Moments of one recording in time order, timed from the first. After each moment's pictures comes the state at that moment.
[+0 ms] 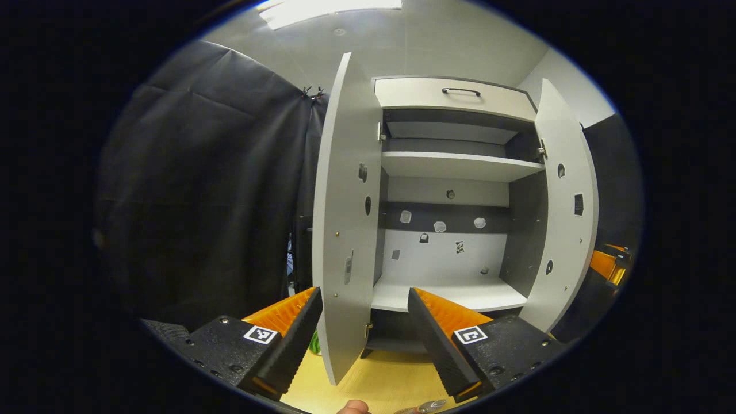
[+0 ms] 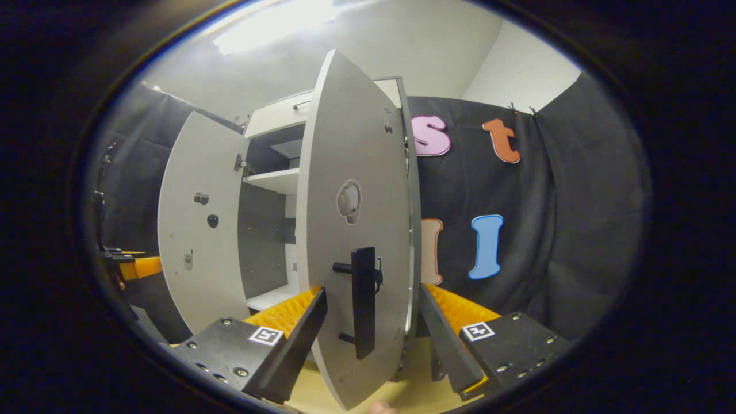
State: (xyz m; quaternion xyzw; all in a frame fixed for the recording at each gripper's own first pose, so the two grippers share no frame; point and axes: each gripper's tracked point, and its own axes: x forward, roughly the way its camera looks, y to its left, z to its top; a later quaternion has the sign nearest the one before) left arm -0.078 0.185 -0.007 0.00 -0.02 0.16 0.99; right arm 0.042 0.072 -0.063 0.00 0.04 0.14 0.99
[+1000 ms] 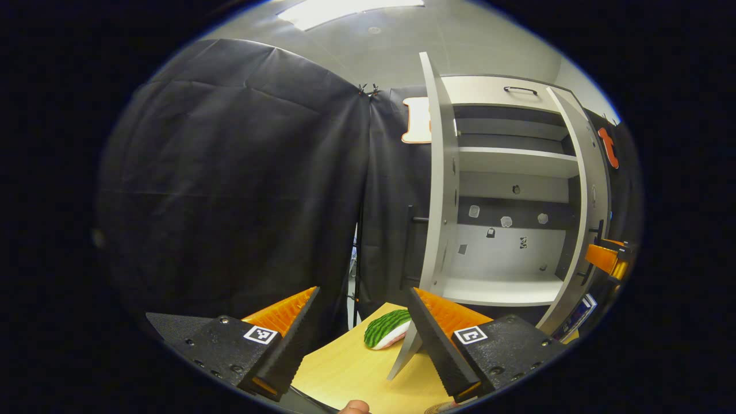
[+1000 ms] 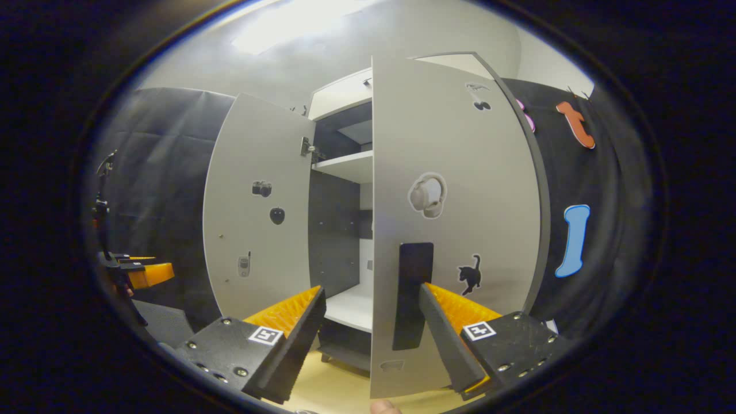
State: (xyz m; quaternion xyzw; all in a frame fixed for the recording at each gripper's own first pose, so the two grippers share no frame) left arm -0.137 0.283 -0.028 -0.01 -0.01 0.29 0.96; right arm 0.052 0.234 -0.080 0.02 0.06 0.31 0.95
